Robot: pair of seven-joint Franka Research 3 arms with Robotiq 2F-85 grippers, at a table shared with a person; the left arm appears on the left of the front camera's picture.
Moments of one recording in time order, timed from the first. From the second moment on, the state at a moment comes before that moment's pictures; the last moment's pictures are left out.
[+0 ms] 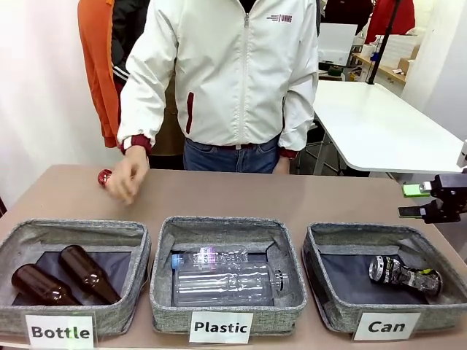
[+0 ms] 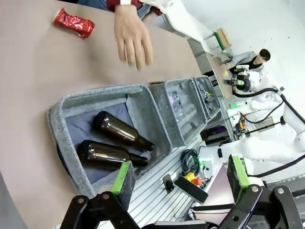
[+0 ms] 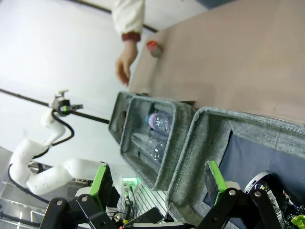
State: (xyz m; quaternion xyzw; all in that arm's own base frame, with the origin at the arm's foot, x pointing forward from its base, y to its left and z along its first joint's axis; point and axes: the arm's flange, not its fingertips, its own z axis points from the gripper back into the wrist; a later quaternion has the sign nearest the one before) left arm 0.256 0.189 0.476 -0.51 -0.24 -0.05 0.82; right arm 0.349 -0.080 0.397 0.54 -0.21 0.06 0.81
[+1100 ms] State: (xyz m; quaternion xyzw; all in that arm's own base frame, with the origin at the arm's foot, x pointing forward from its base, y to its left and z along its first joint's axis) left arm 0.488 -0.036 0.452 -0.16 -0.19 -0.11 0.96; right arm 0.349 -0.080 0.397 0.54 -0.21 0.06 0.81
